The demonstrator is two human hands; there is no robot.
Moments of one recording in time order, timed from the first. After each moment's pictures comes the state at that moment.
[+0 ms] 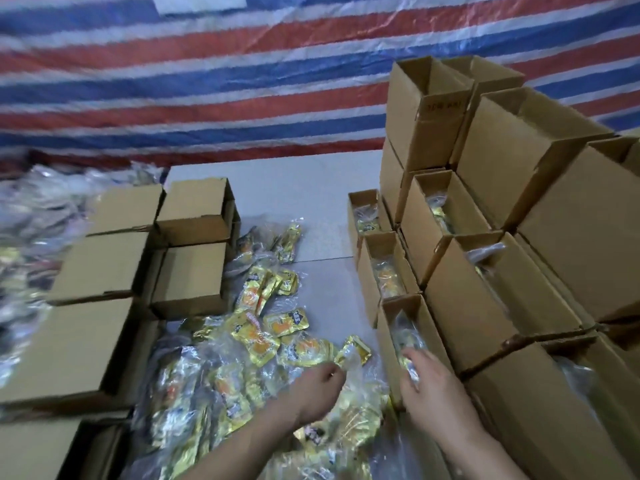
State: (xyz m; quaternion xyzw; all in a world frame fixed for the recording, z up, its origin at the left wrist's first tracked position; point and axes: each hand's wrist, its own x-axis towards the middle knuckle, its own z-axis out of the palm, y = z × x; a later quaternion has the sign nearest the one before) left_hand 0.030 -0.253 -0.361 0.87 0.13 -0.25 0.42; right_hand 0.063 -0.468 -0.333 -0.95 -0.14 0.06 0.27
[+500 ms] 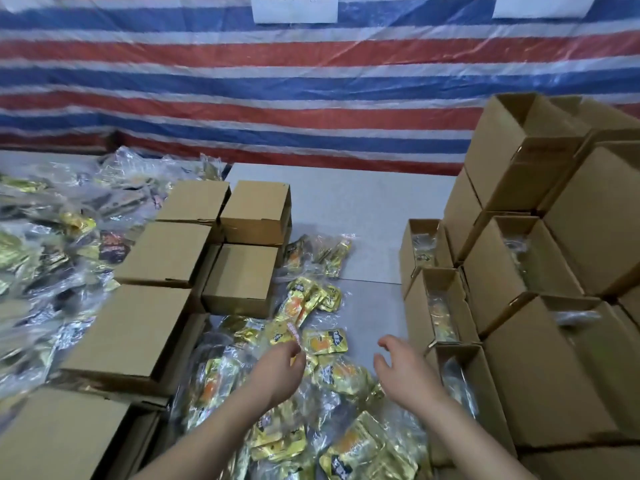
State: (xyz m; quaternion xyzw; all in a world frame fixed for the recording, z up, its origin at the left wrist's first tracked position) left_hand 0.032 -0.126 -0.365 0.90 0.24 -0.09 0.34; right_hand 0.137 -0.342 -0.338 -0.93 -0.20 0.20 0.22
